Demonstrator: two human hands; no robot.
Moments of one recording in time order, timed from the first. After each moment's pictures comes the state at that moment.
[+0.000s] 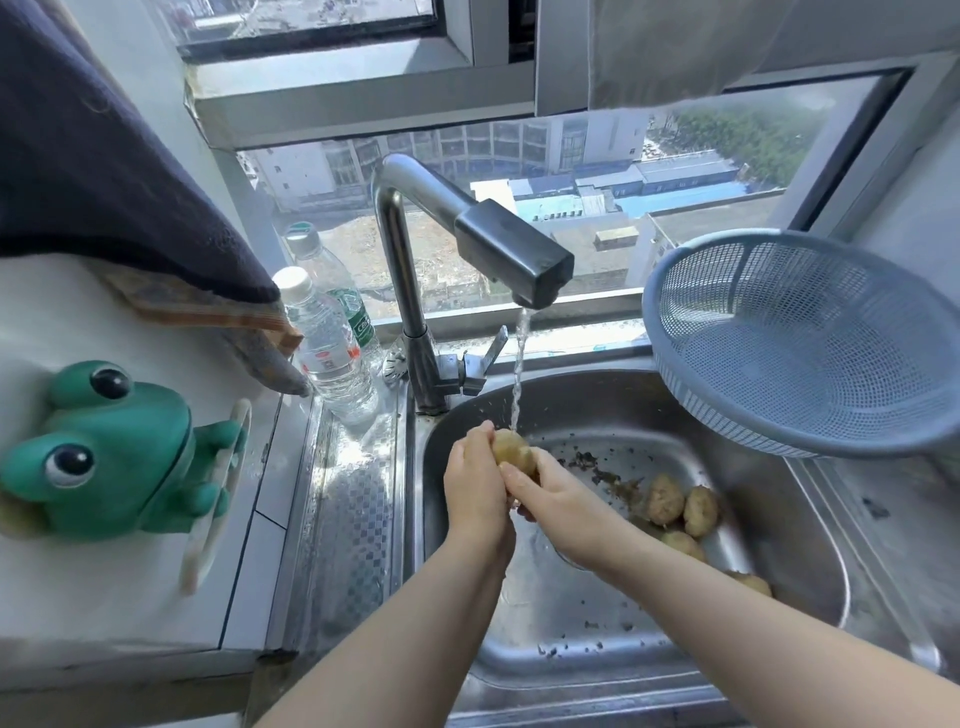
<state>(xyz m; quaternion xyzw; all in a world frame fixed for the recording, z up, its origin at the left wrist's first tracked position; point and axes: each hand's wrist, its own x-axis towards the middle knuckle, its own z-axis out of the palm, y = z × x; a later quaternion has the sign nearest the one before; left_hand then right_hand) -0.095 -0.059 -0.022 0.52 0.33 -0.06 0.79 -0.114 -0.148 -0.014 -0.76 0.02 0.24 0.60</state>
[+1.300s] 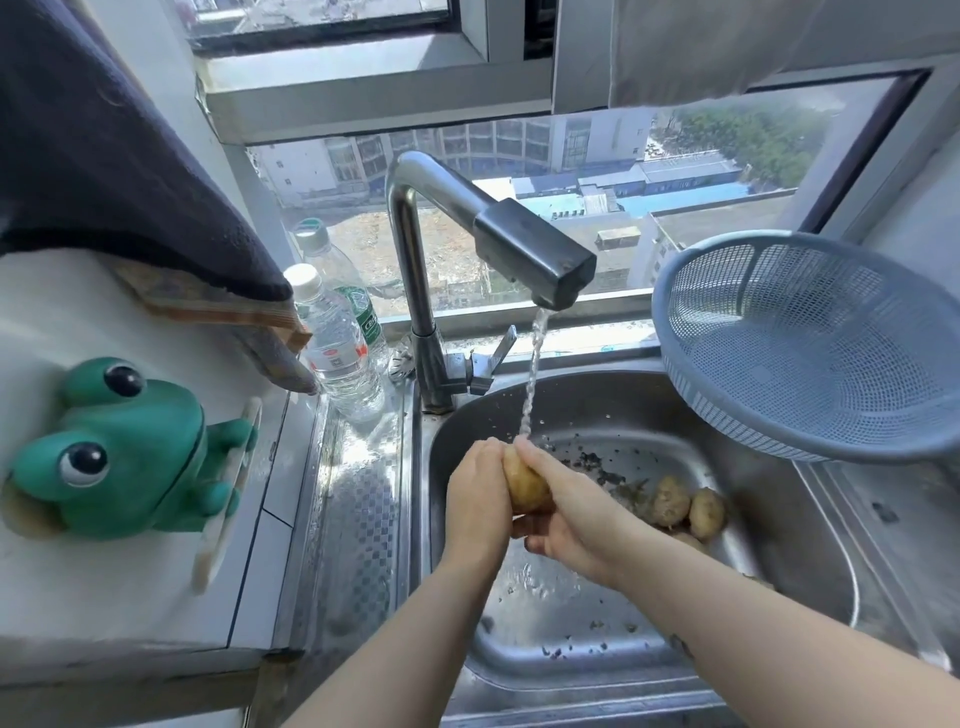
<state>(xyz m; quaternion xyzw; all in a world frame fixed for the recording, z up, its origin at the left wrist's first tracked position) -0.111 -0.046 -0.017 0.70 0.19 -0.03 0.69 -0.111 -0.139 -0.005 -0.56 0.18 0.33 0.74</state>
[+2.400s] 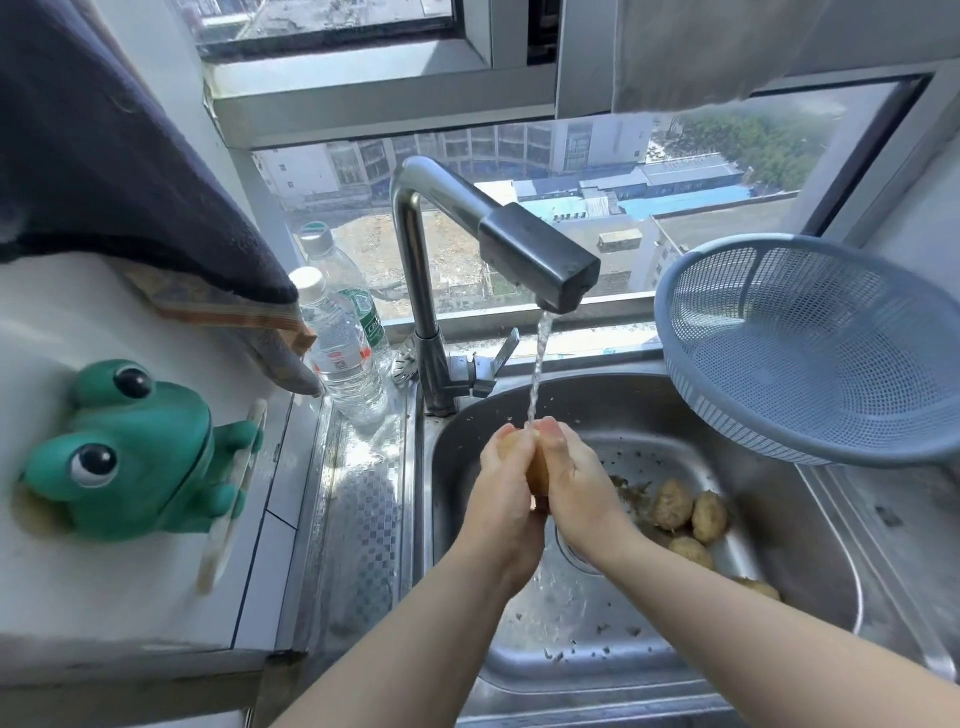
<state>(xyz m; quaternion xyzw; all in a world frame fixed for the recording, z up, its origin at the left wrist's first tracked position) -0.110 -0.060 -0.002 0.45 0.26 -0.17 0.84 -0.106 -0.139 -0.015 -0.76 0.05 0.07 0.64</state>
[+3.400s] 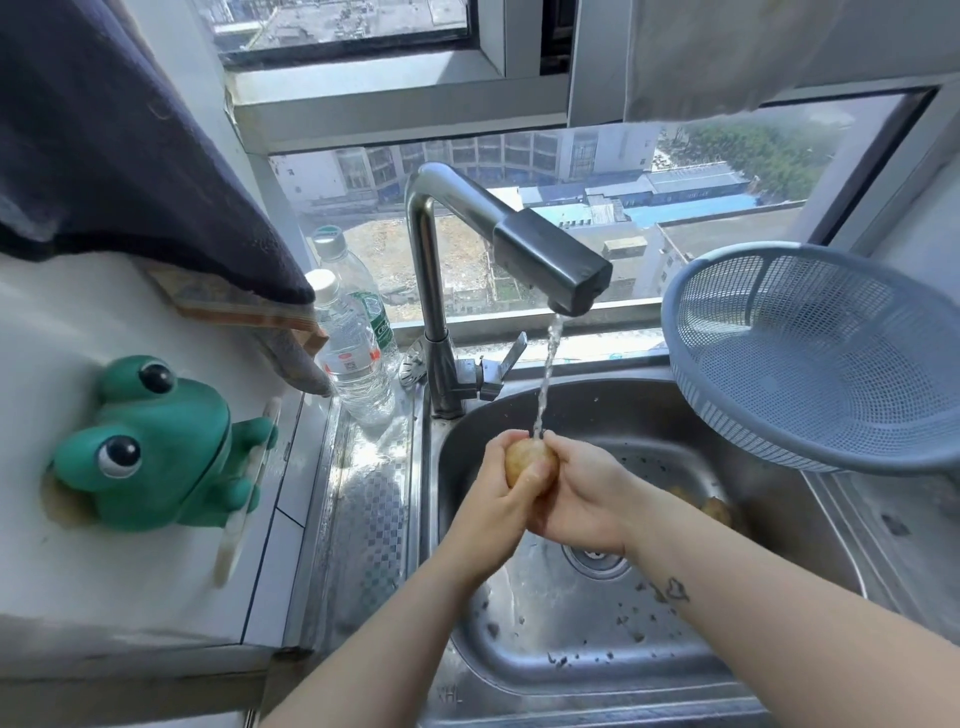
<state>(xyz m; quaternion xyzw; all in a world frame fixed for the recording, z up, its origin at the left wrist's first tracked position) -0.112 -0.027 -0.029 0.74 0.01 -0.13 0.66 -0.086 -0.140 0.004 -0.38 0.28 0.38 0.79</state>
